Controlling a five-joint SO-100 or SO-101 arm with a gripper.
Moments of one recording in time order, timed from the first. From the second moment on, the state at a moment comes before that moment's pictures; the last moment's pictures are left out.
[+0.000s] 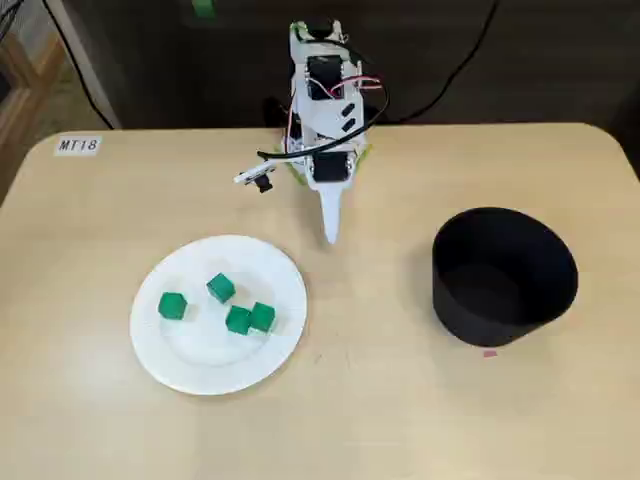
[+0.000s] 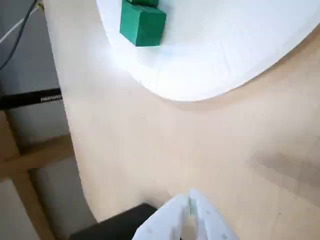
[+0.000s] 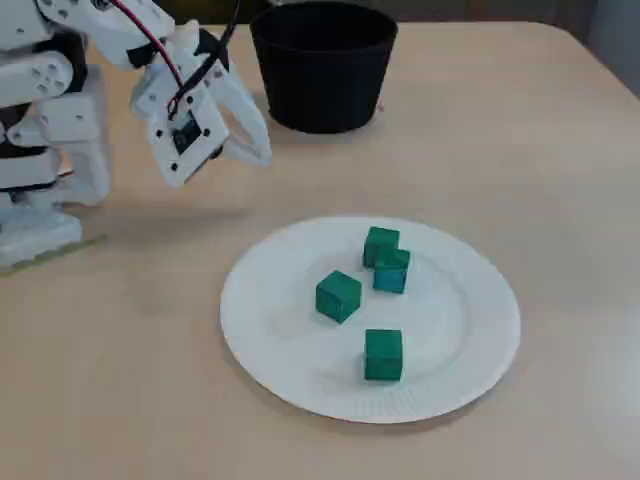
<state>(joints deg) -2.2 186.1 171.3 60.7 -5.1</state>
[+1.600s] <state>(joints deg) 33.9 69.9 72.0 81.7 -21.1</state>
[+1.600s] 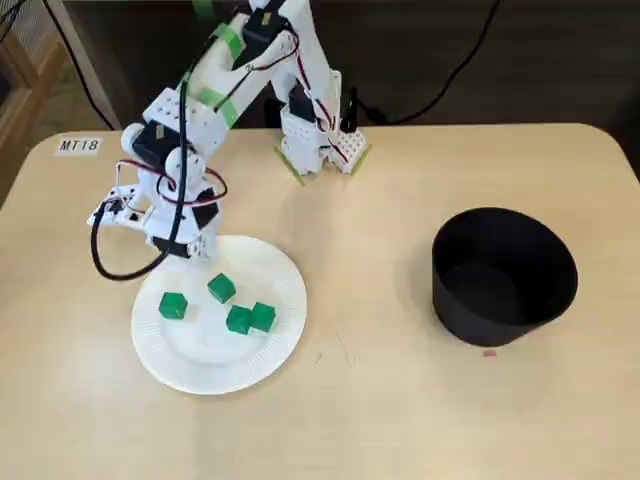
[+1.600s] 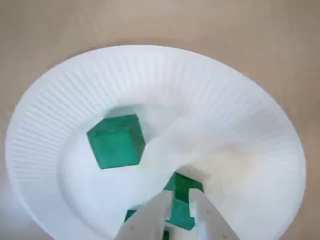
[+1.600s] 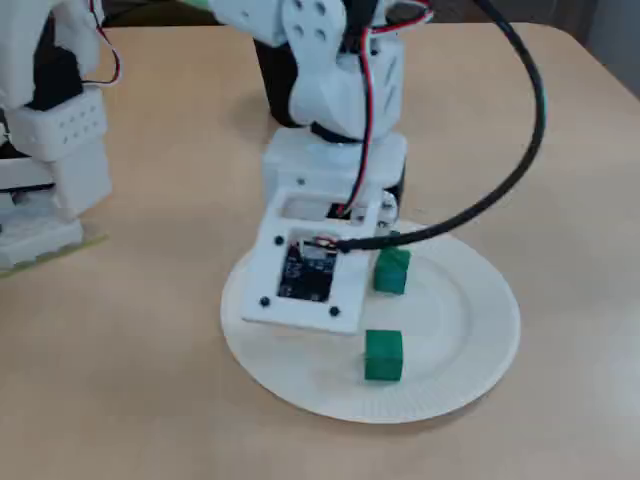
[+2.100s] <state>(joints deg) 35.3 67.9 68.4 82.4 -20.7</state>
